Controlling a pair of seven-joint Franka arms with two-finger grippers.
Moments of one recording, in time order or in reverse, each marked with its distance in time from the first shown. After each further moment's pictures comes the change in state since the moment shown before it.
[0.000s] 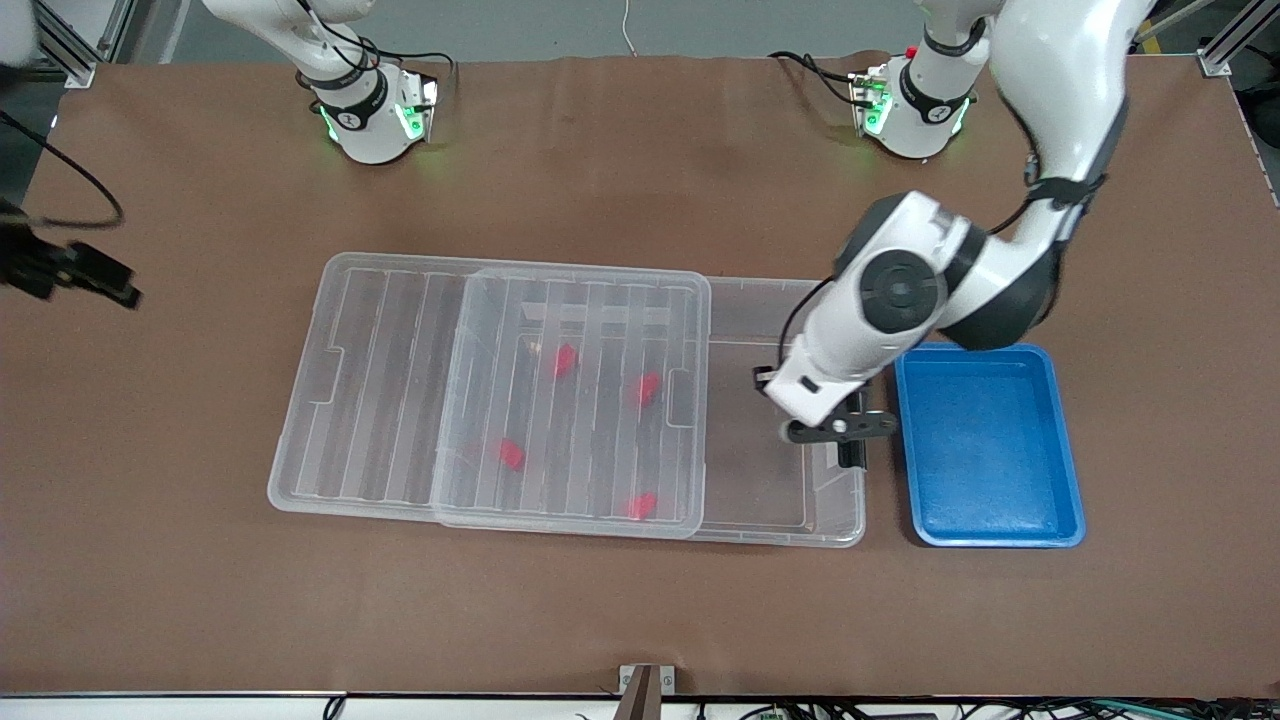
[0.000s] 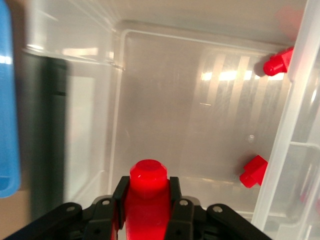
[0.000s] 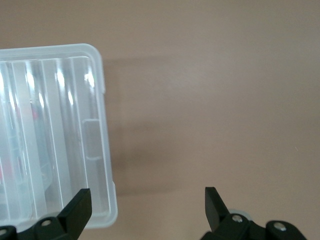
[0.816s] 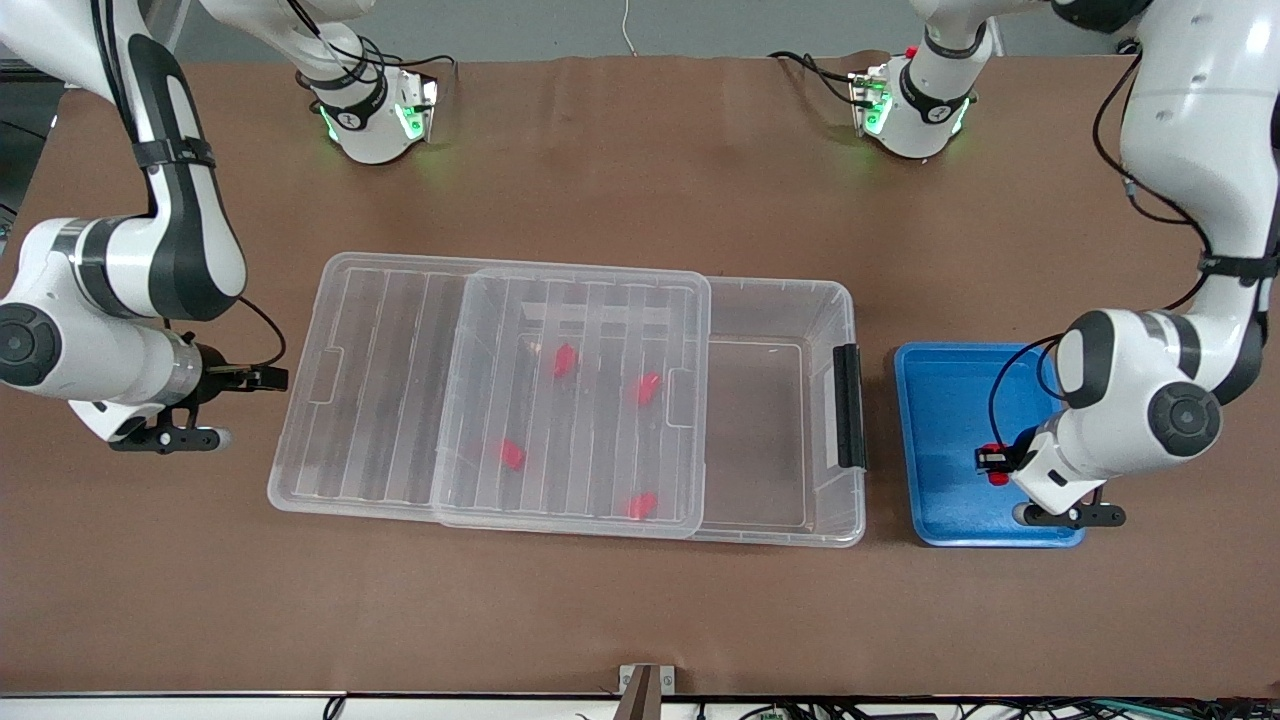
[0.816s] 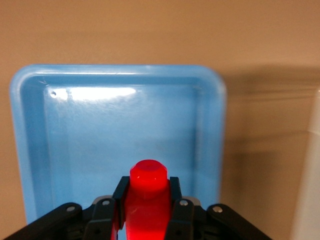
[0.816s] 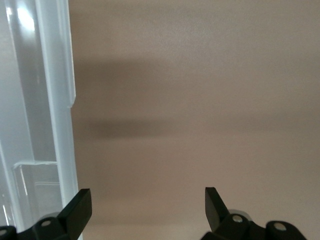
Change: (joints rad) left arm 0.269 -0.041 0.236 -0.050 -0.117 0.090 0.584; right arm 0.103 0.368 0.000 -0.147 -0.007 0.307 -0.052
